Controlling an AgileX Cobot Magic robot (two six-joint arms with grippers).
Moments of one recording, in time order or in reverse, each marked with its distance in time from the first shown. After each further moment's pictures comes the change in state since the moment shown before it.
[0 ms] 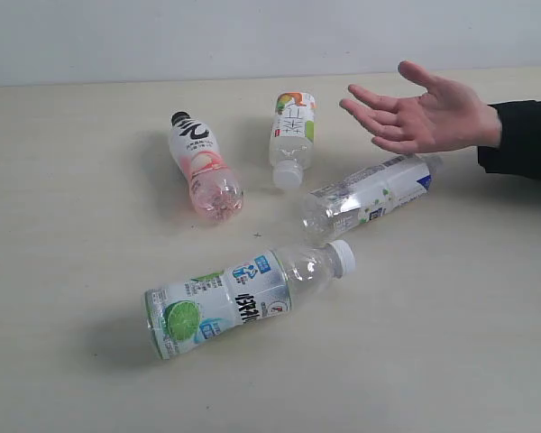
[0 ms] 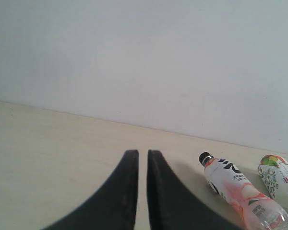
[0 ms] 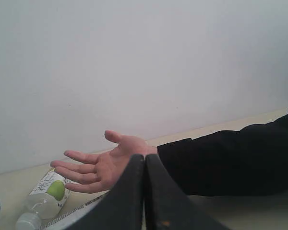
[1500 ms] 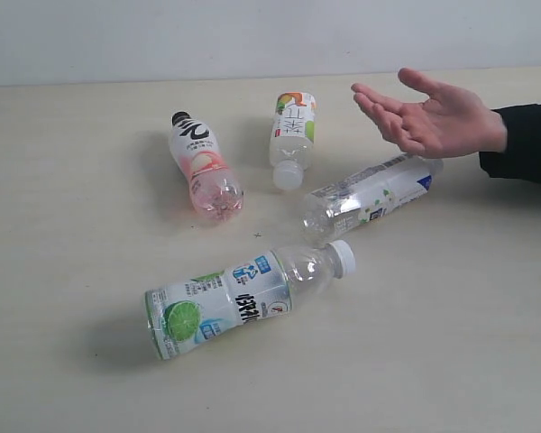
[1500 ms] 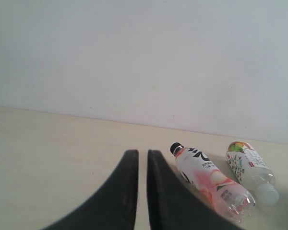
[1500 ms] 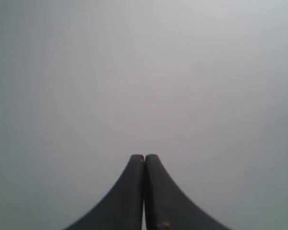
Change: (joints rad) left arm -0.118 0.000 0.000 0.000 0.000 0.000; right arm 0.000 0.084 -0.139 0.225 -0.518 0.185
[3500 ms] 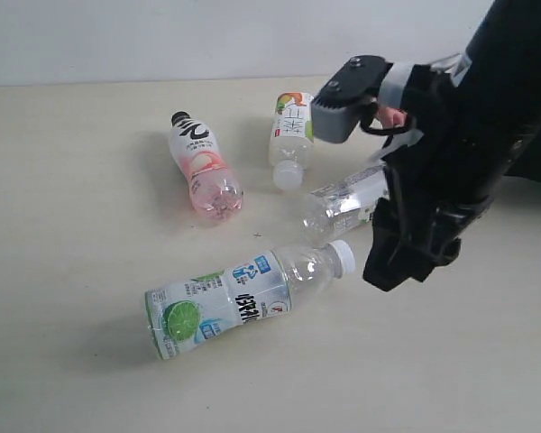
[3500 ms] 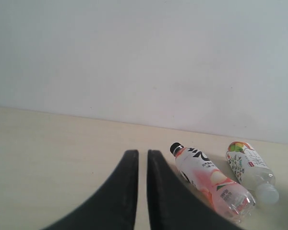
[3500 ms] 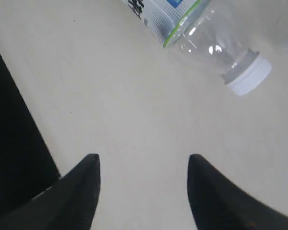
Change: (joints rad) left arm 0.000 0.000 0.000 0.000 0.000 0.000; right arm 0.559 1.408 -0.956 0.164 1.643 -1.170
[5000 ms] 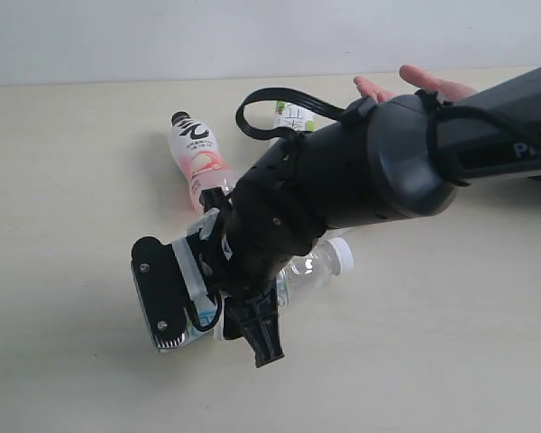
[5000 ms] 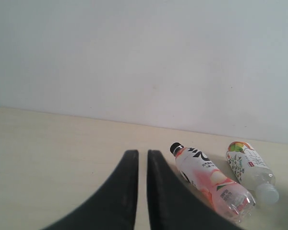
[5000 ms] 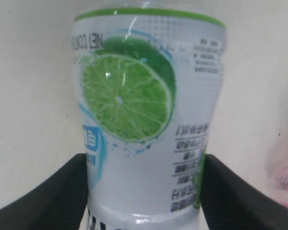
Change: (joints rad) left arm 0.000 0.000 0.000 0.000 0.000 0.000; right arm 0.380 0.441 -0.006 -0.323 -0.744 -0.346
